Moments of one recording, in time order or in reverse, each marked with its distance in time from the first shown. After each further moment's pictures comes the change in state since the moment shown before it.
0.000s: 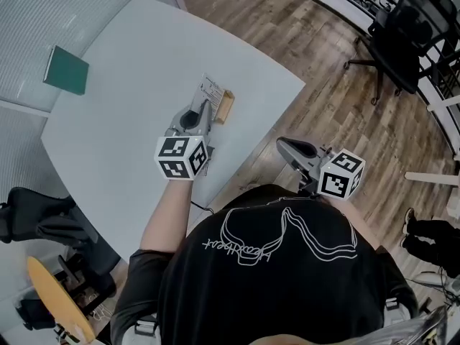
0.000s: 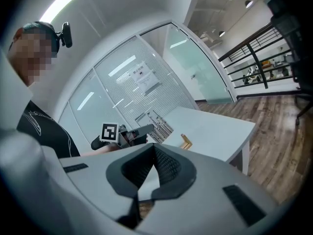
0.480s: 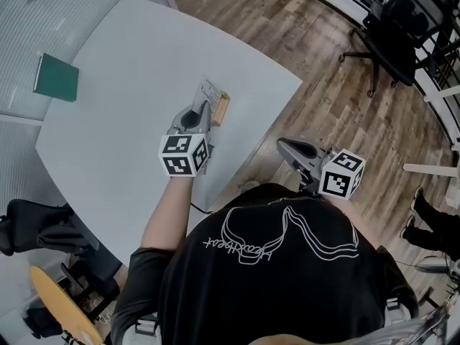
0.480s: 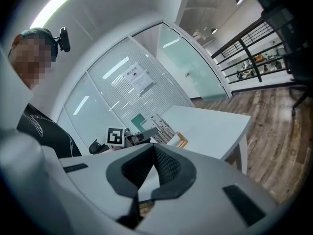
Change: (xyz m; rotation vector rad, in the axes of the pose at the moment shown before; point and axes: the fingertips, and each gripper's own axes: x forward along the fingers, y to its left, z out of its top) left arm 0.034 0.015 -0.034 0.010 0.079 -0.007; right arm 0.005 -0.019 -0.005 0.071 -0.010 -0.022
